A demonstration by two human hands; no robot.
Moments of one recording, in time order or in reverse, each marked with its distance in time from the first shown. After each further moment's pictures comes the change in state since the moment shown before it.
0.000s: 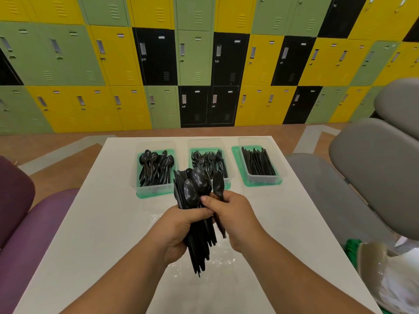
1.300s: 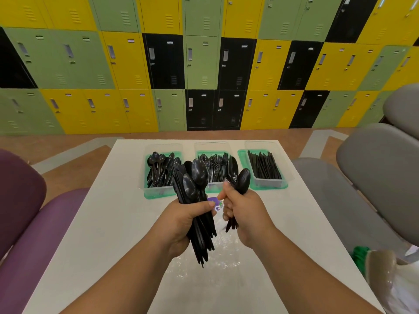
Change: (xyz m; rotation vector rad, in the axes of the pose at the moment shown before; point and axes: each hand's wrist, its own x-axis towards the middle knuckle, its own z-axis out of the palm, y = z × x) left_hand -0.001 0.009 -0.003 -0.065 0.090 0.057; right_hand 0.005 -0.013 -0.004 0.077 0.054 0.050
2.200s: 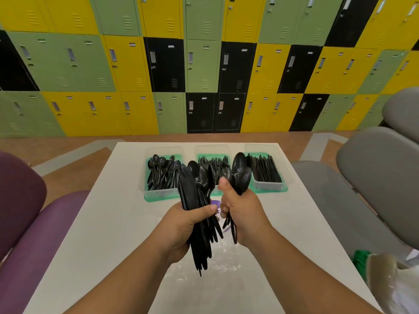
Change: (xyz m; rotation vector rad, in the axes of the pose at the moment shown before) left_hand -0.008 0.001 0.001 0.082 -0.094 0.092; right_hand -0.002 -0.009 0.008 0.016 0.017 -0.061
